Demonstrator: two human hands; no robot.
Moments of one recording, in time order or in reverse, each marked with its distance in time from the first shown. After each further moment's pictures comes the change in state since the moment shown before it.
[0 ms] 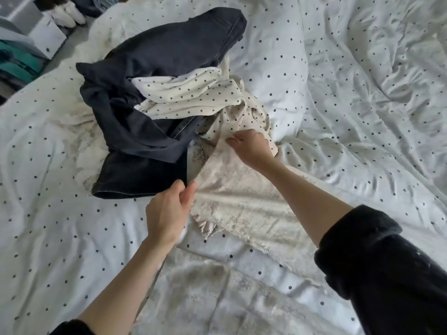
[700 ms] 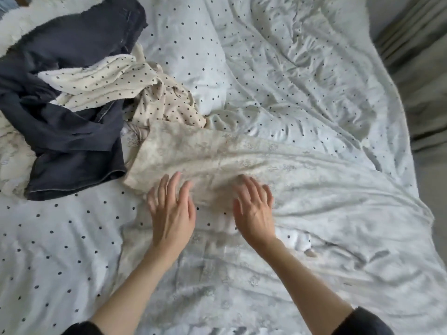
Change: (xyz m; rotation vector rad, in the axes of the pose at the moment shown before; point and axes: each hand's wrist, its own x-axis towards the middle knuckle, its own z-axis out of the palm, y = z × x) left_hand -0.097 0.063 0.040 0.203 0.045 0.500; right_hand -0.250 0.091 0.032 -0.207 0.432 0.065
